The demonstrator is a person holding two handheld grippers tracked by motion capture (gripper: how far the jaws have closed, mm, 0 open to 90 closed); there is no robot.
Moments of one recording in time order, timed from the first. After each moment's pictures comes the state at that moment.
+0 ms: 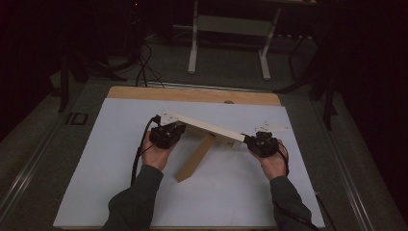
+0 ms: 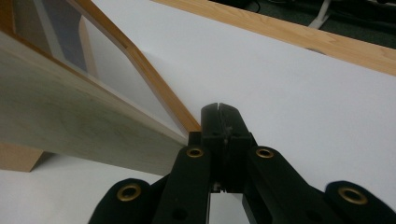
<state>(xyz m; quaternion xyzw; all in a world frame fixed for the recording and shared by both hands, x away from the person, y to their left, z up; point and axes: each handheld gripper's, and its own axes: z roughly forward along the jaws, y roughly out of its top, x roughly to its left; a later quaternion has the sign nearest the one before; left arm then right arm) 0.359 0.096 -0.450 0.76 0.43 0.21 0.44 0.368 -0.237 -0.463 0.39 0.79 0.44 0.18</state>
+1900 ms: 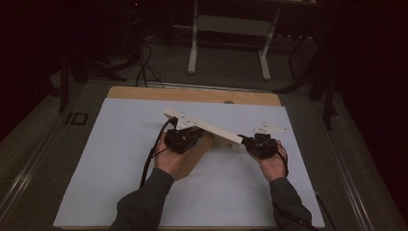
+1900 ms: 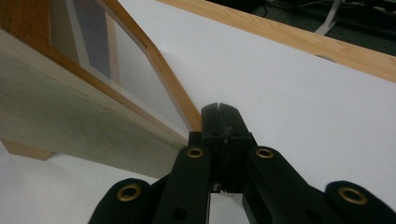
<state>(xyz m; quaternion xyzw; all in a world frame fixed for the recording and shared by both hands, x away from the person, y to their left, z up) 0.340 0.052 -0.429 0.79 0.36 0.18 0.46 0.360 -0.231 -0.458 0.37 0.80 0.44 0.18</state>
